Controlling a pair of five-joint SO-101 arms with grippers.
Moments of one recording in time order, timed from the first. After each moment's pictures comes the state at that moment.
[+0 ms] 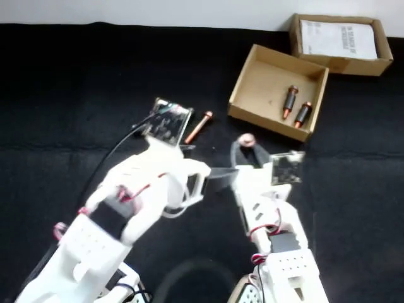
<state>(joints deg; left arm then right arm) 29.5 -60.3 49.1 49.4 12.8 -12.8 -70.2 95.8 -4.4 -6.5</state>
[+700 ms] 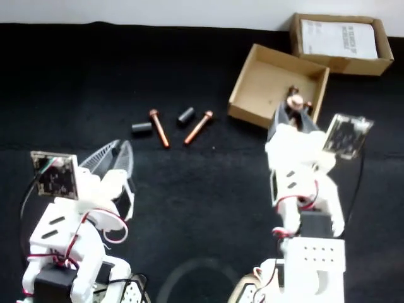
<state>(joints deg) 5.6 -96.1 59.4 58.1 12.9 -2.3 -64.0 59.1 22.2 -13.6</state>
